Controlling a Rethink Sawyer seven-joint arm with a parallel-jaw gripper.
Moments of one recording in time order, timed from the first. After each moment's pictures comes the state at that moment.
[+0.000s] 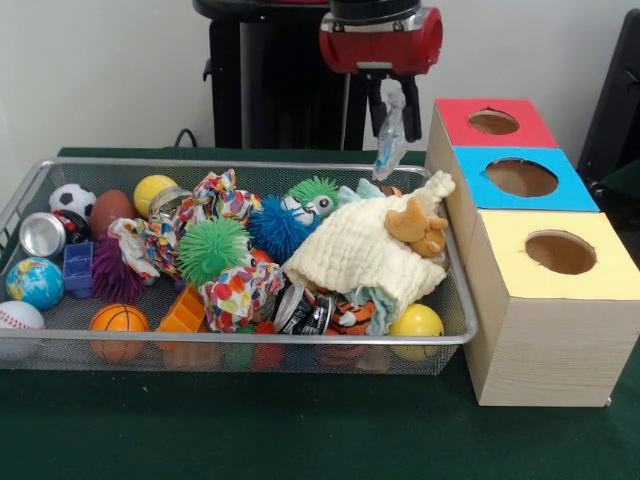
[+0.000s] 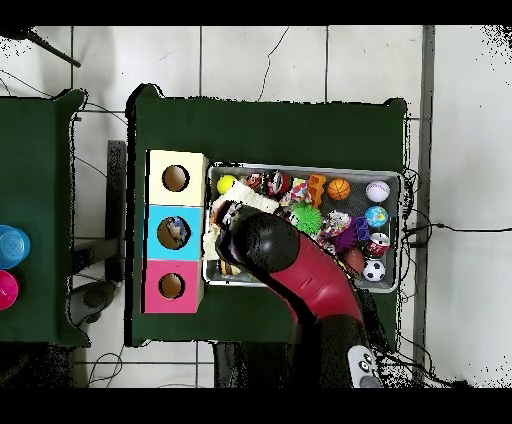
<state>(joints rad) -0.19 -0.82 -0.05 1.92 0.53 0.50 1.58</state>
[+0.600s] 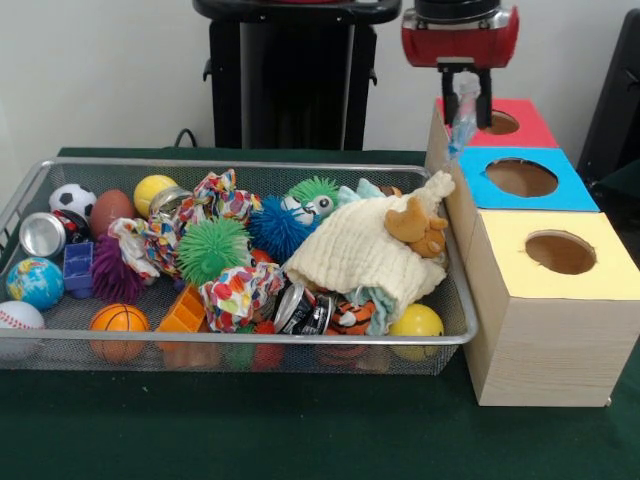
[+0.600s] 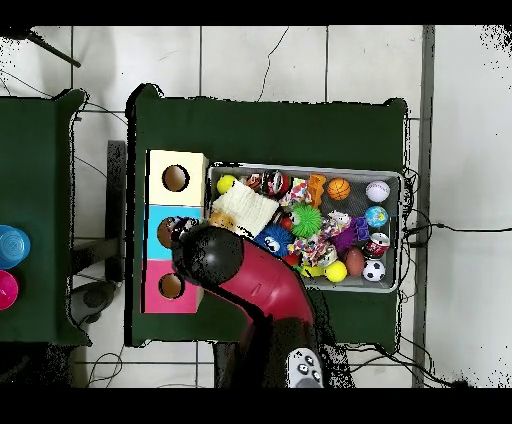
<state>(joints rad) -0.02 -0.82 -0.09 1.94 0.53 0.54 1.63</state>
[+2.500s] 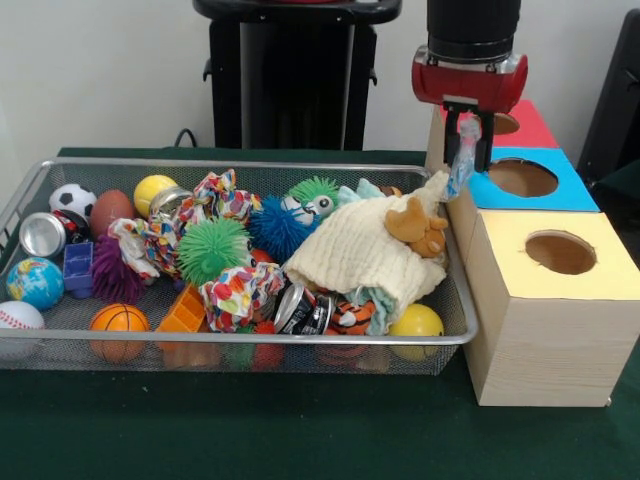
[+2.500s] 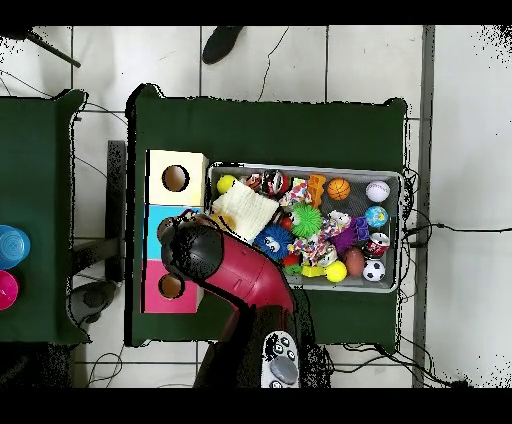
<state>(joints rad) 0.05 -0.72 -0.14 1.89 0.54 0.37 1.77</state>
